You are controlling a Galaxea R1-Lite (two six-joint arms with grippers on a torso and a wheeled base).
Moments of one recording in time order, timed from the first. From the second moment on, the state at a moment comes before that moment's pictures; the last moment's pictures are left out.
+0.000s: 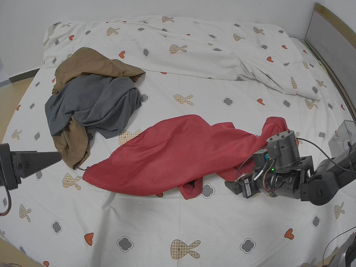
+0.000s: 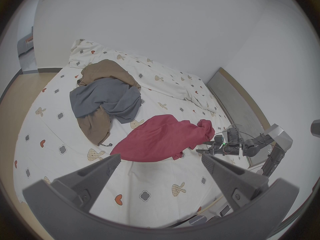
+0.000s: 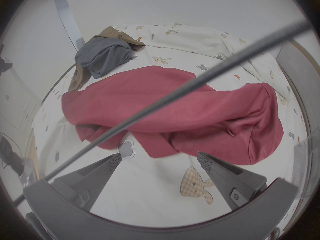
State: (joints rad) left arm -0.44 1.01 -0.99 0.42 -0.01 -0.31; right arm 0.57 1.82 -0.75 -0.40 -0.18 0.05
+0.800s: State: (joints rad) left arm -0.44 1.01 -0.98 0.41 -0.01 -0.31; right arm 0.57 2.02 -0.86 -0.42 -0.27 0.07
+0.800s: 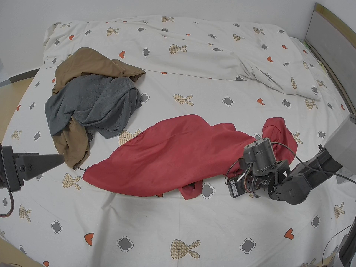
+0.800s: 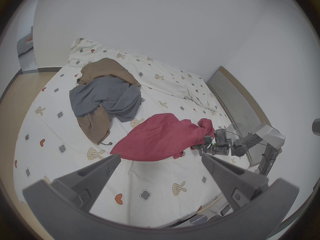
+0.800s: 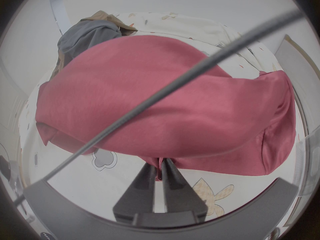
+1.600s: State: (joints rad) left arm -0.44 1.01 -0.98 0.41 -0.01 -0.31; right arm 0.21 1.33 -0.60 -0.25 0.05 0.19
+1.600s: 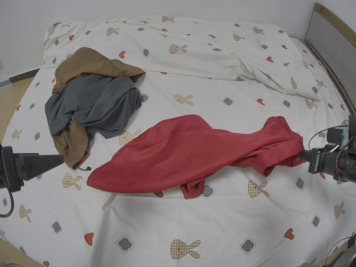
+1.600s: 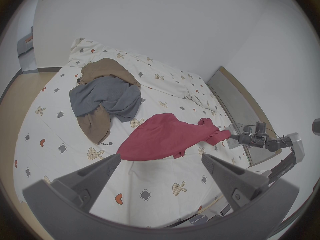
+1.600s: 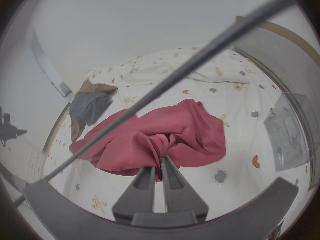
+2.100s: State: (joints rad) left arm -0.44 1.02 -0.98 0.41 -0.01 -0.31; right arm -0.01 1.24 -0.58 -0.22 0.14 0.19
